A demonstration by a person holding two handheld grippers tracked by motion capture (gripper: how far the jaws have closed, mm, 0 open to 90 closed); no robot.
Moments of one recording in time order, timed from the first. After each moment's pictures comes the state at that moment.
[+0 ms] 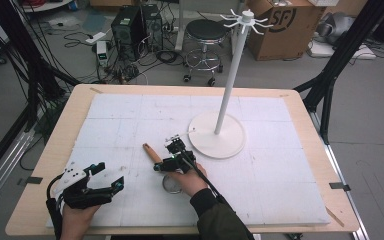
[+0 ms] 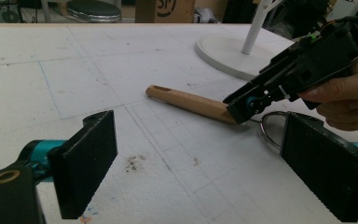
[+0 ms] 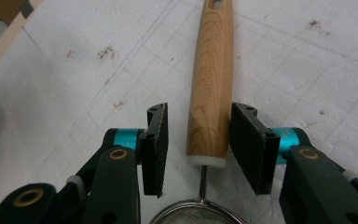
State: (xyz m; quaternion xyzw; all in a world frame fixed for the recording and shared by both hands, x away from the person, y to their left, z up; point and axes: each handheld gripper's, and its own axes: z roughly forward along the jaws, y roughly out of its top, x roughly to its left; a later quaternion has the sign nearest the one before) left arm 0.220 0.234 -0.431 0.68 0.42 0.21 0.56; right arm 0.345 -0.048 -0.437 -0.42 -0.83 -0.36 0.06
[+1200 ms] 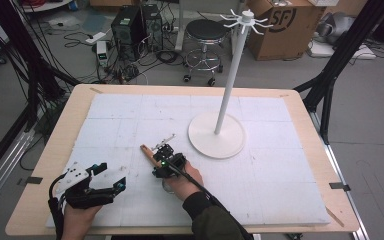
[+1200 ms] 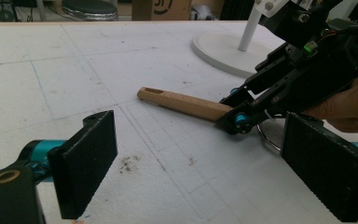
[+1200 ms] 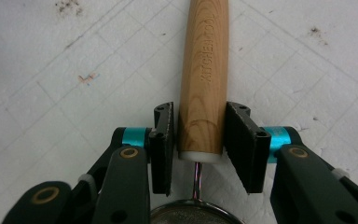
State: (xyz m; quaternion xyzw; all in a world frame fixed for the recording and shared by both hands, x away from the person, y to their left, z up) left arm 0.221 0.230 -0.432 0.69 0.41 0.20 0.56; right arm 0.327 -0.016 -0.434 -0.36 -0.89 -0.27 -0.08
